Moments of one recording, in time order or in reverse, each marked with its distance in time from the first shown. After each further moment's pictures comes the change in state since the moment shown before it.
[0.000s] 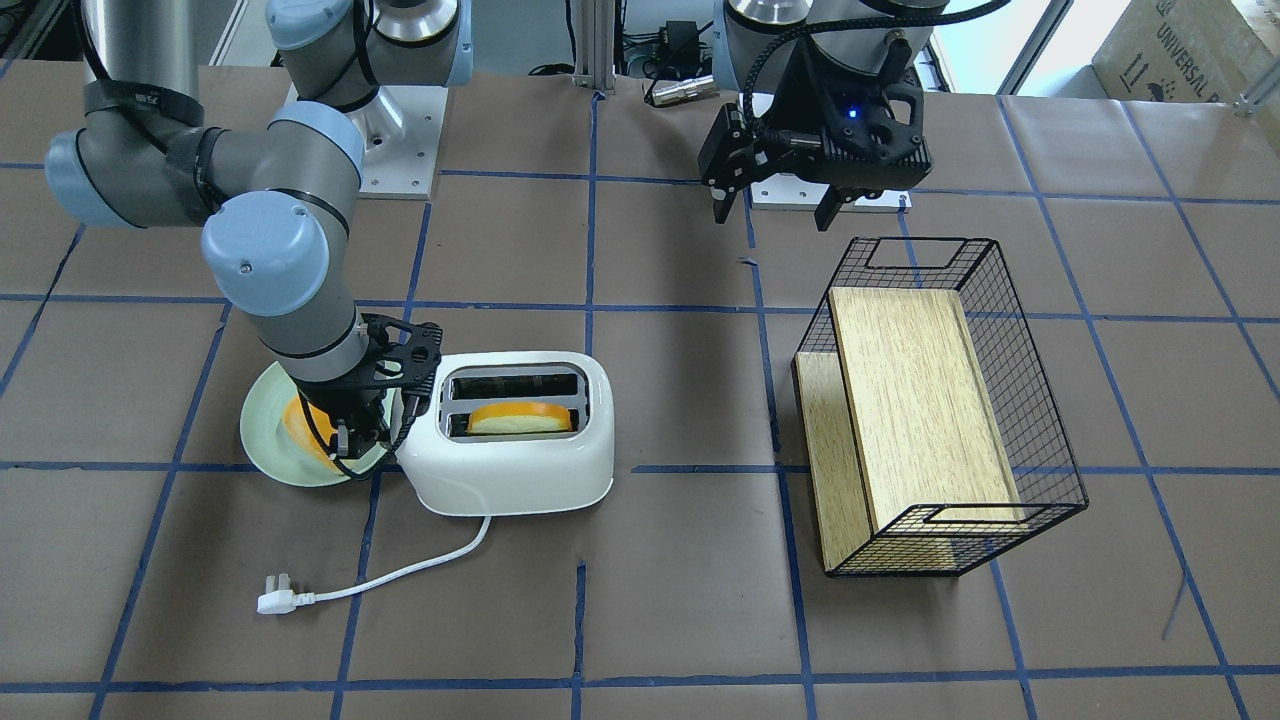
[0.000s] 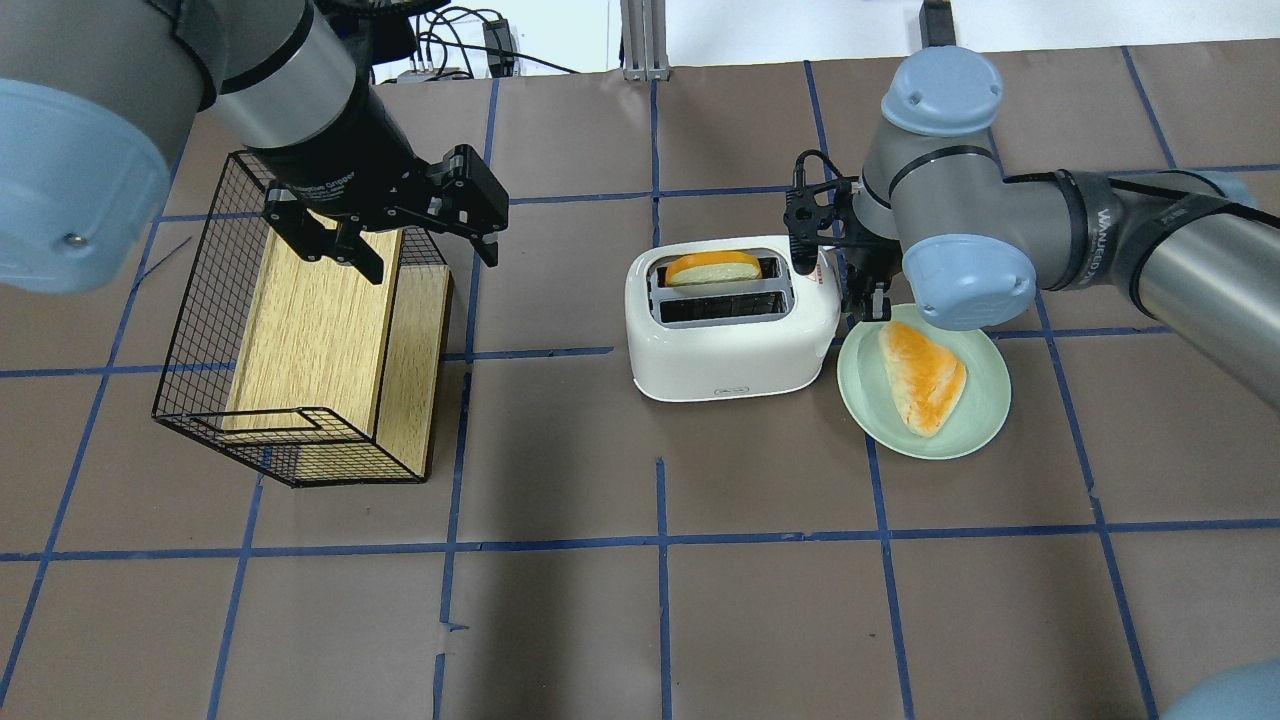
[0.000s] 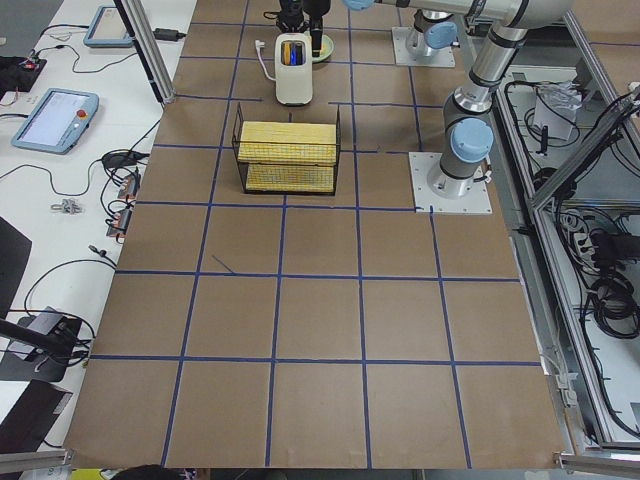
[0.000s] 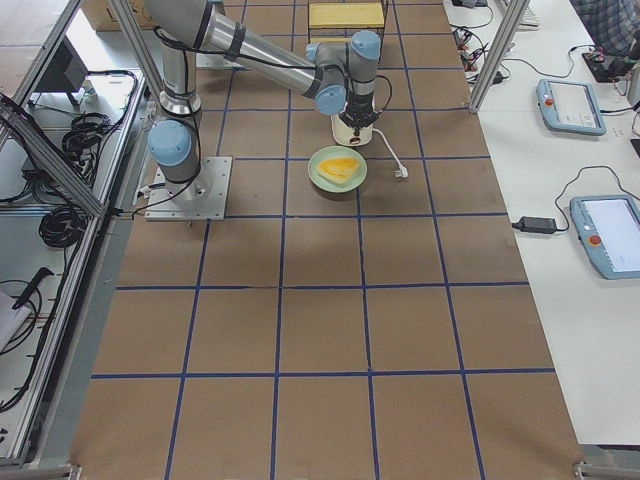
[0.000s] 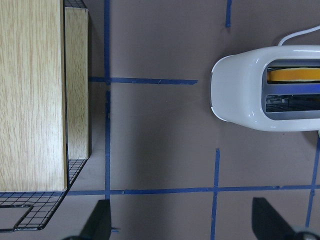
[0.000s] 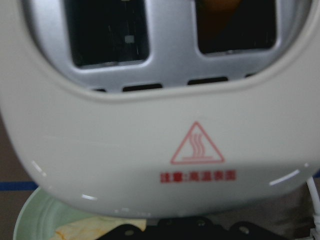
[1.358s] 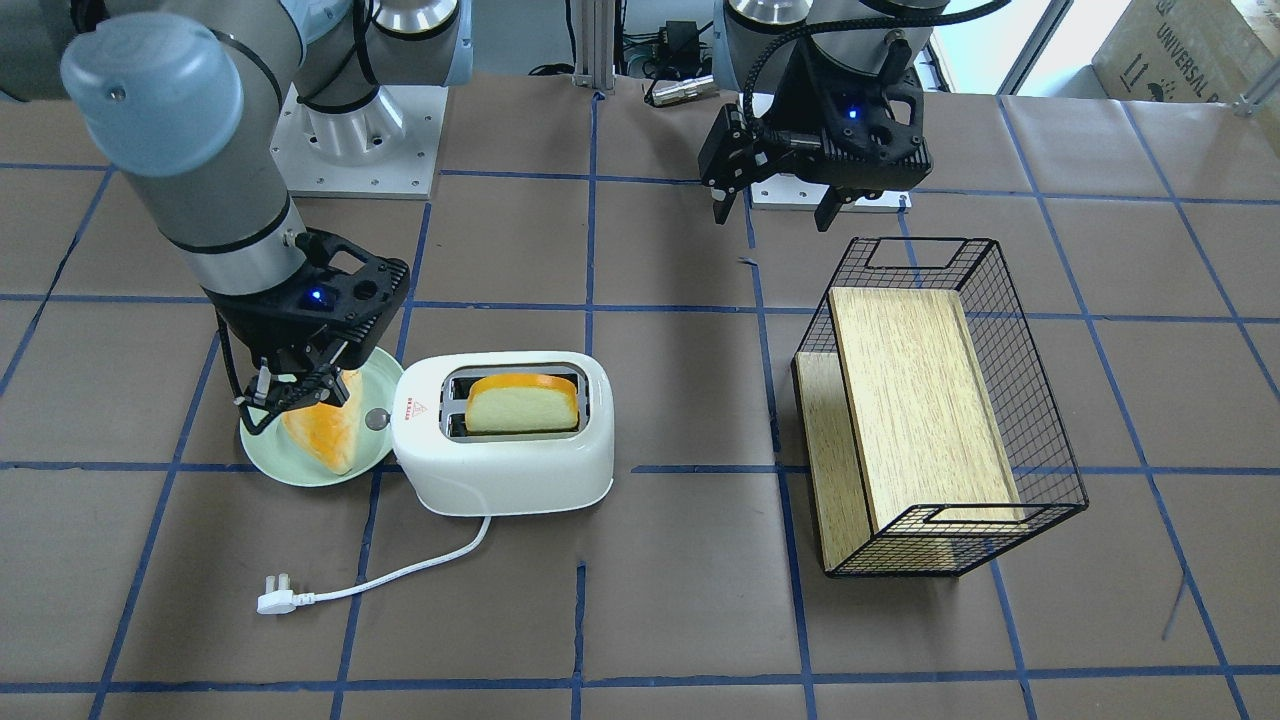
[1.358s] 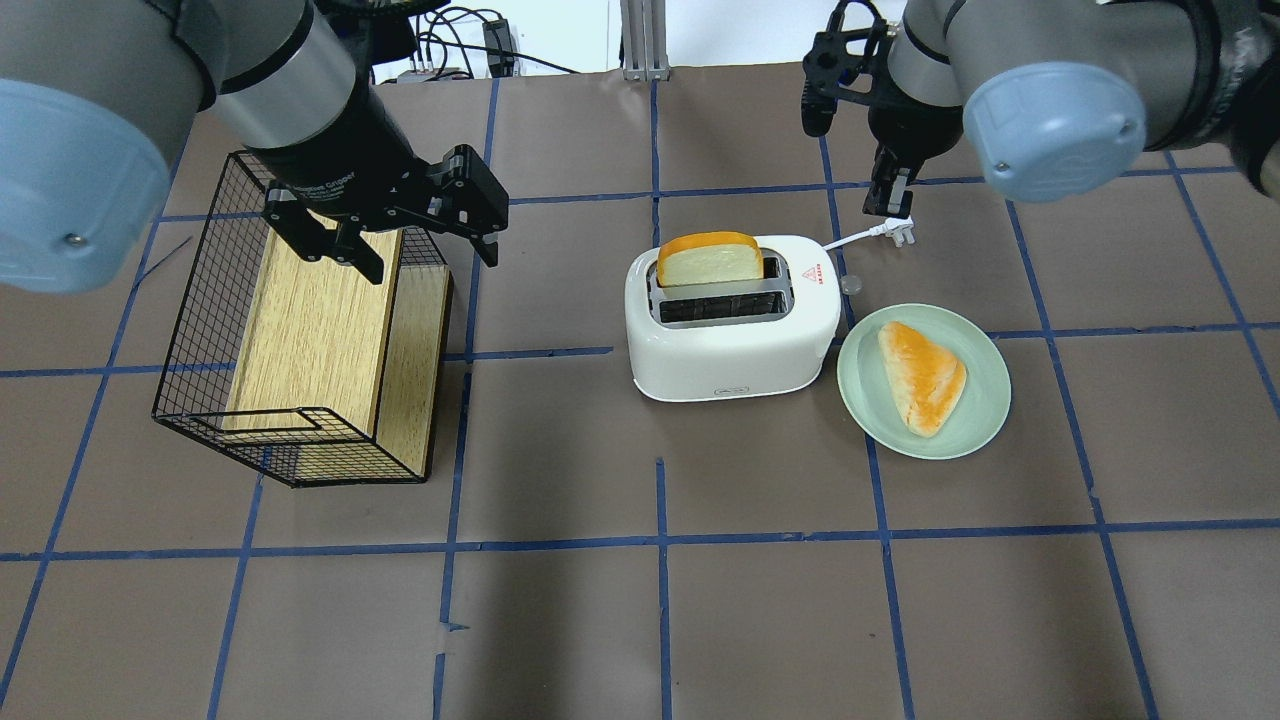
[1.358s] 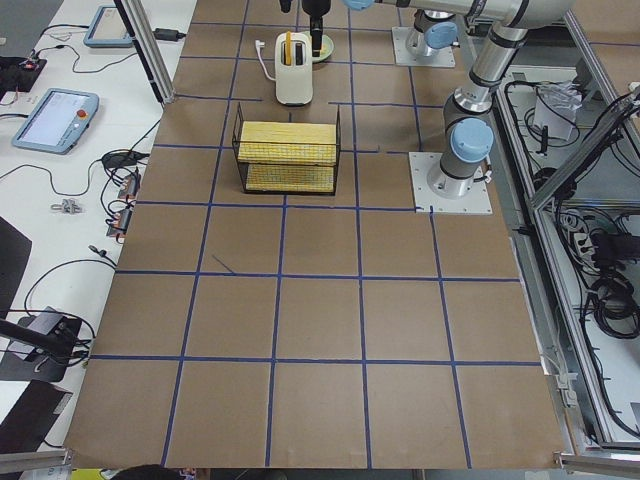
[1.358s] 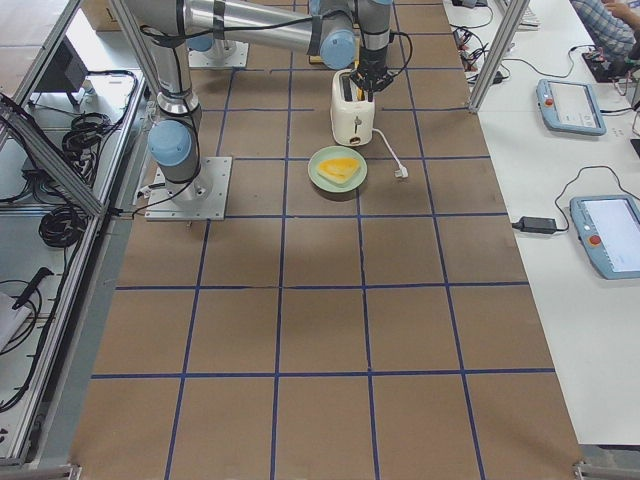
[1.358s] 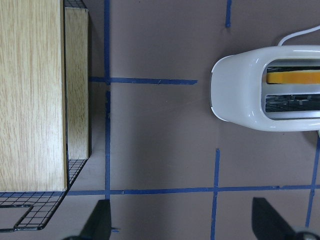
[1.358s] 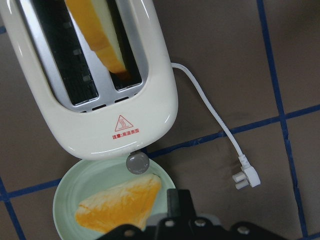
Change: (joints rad) left arm 0.000 0.000 0.000 0.000 0.000 0.000; right arm 0.005 -0.114 -0.261 0.300 0.007 0.322
